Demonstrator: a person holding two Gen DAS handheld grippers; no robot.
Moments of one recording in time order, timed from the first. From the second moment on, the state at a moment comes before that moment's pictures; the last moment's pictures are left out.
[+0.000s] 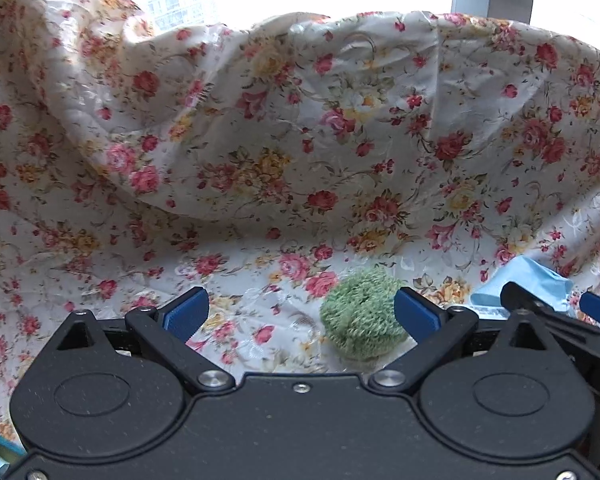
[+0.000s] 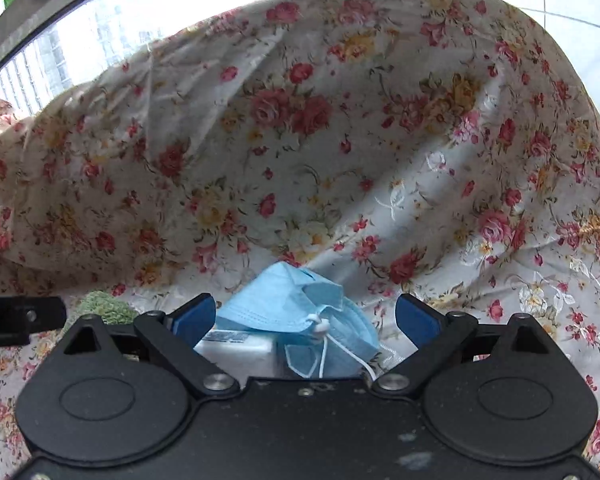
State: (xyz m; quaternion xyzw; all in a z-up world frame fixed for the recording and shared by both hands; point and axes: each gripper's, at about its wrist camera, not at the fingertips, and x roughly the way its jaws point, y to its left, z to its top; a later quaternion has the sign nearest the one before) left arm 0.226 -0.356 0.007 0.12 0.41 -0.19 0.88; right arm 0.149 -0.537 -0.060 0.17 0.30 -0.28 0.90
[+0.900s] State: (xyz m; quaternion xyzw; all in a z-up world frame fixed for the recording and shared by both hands) left arm 0.233 -0.379 -0.010 0.09 0.44 -0.25 0.86; right arm 0.143 -0.547 -0.063 0.21 0.30 -0.25 0.90
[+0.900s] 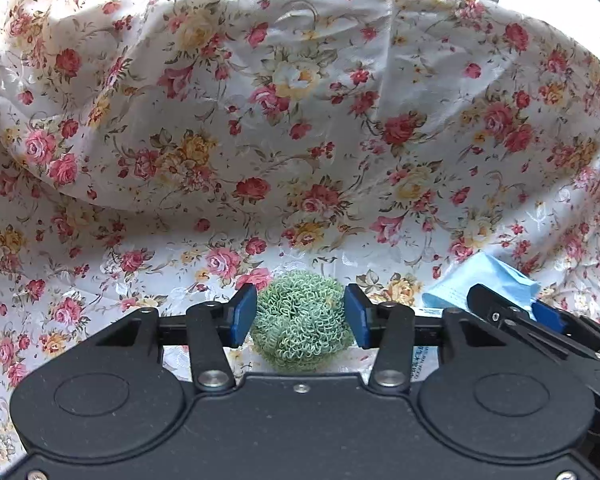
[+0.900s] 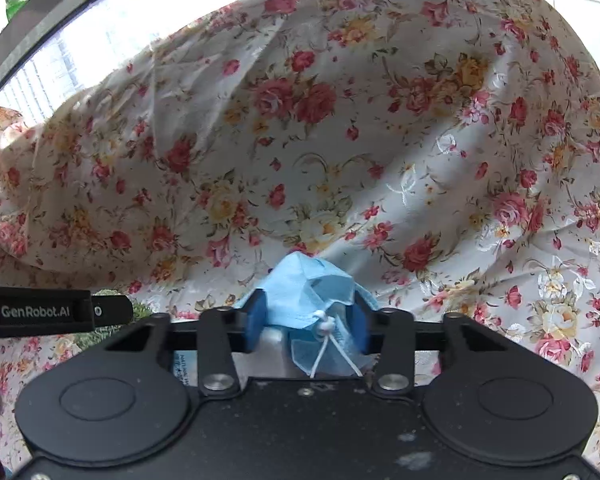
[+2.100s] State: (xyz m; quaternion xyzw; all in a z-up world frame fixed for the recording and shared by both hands) left arm 0.245 -0.361 -0.021 0.10 0.44 -0.21 0.87; right arm 0.098 -0.588 -0.061 0.34 0.22 -0.27 0.87
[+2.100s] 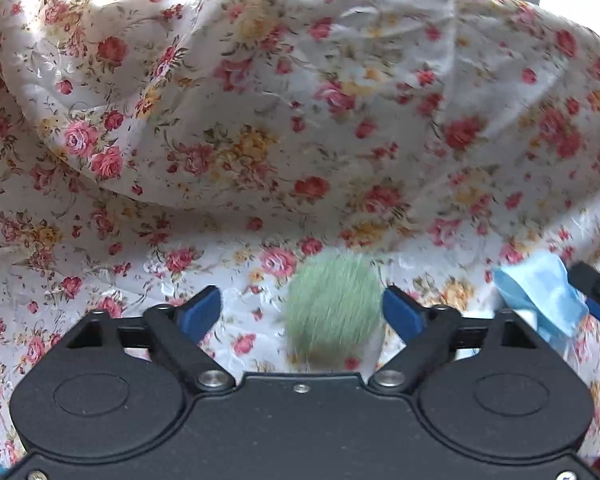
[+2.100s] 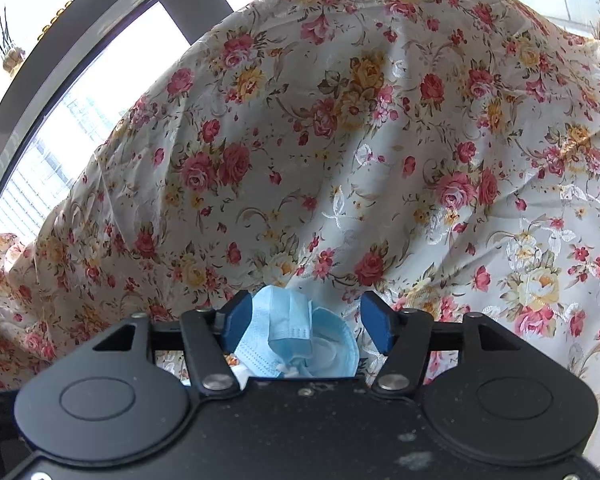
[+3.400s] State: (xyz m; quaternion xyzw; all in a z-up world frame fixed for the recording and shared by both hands) left arm 0.151 -0.323 0.054 0.11 0.38 -0.31 0.86; right arm 0.099 -0.584 -0.057 0.30 0.23 -0.27 0.88
